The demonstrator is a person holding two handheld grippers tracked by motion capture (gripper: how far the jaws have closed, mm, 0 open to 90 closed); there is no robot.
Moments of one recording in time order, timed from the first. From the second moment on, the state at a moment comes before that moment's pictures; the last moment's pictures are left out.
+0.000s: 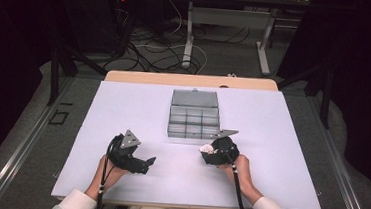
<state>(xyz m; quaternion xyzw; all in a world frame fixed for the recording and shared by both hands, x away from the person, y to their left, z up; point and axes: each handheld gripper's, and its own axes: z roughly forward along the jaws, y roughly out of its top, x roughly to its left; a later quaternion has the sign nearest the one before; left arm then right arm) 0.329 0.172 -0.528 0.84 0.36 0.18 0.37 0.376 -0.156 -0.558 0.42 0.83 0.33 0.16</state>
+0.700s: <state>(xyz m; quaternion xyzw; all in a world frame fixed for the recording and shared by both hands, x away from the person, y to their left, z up) 0.329 0.173 -0.527 0.84 0.36 0.18 0.37 0.376 -0.155 -0.552 0.39 0.85 0.33 0.15</state>
